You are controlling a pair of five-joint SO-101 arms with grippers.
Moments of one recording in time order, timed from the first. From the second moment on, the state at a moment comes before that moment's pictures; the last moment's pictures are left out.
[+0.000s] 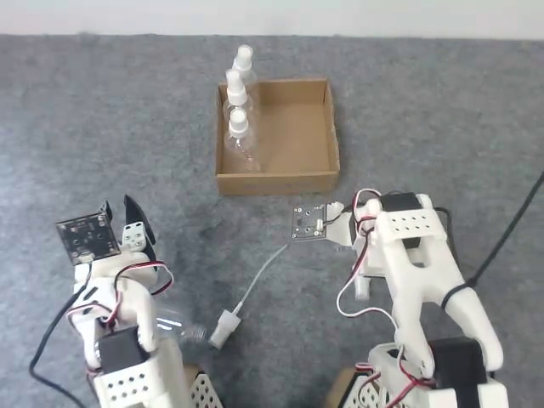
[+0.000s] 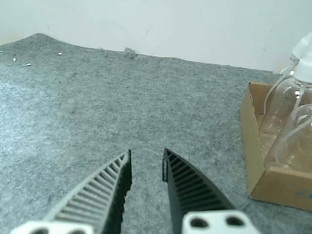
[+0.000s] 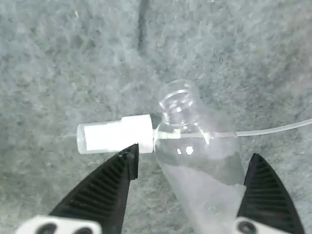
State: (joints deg) left arm -22.9 -102.2 91.8 45.2 4.7; right arm -10.6 -15.4 44.8 64.8 78.5
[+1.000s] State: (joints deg) left arm -22.9 -102.2 91.8 45.2 4.7; right arm -12.0 -16.1 32.5 72.1 50.3
